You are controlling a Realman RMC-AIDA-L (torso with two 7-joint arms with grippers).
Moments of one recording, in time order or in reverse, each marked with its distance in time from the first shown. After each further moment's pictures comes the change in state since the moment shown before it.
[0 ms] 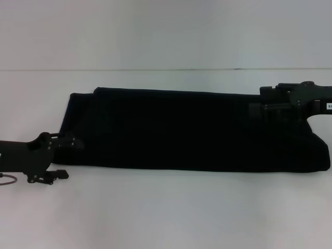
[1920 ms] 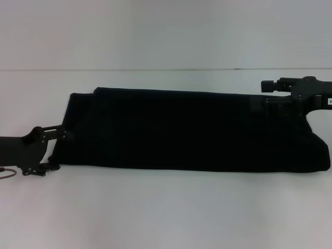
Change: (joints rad) left arm -0.004 0.001 -0.021 -0.045 -0.005 -0.158 0.022; right arm -0.002 0.001 0.014 -0.001 0.020 0.004 -0.002
